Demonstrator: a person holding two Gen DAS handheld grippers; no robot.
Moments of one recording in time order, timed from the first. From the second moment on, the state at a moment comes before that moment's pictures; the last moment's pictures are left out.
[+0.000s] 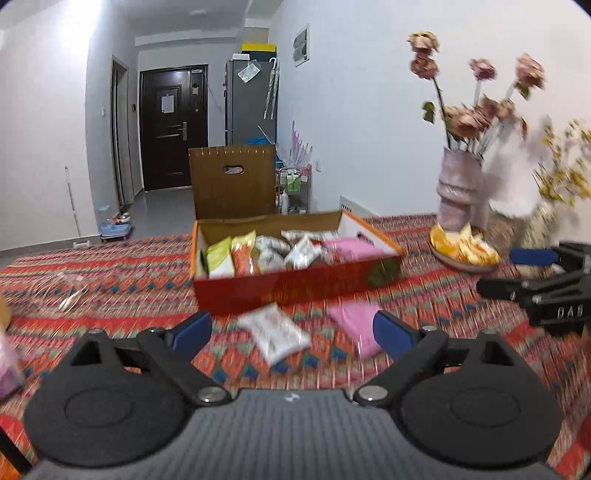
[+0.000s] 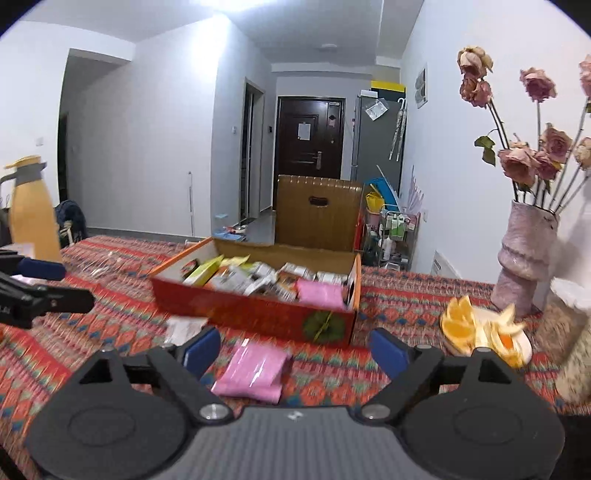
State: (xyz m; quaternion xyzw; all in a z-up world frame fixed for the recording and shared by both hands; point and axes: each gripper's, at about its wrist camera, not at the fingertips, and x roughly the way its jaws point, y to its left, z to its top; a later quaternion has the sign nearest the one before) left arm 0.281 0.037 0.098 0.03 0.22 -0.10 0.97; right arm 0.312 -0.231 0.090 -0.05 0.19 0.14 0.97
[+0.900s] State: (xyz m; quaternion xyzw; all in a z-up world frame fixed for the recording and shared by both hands) left arm 0.183 0.061 0.023 -0.05 0.31 -0.06 0.95; right arm 0.182 -0.219 0.008 -0.03 0.27 0.12 0.96
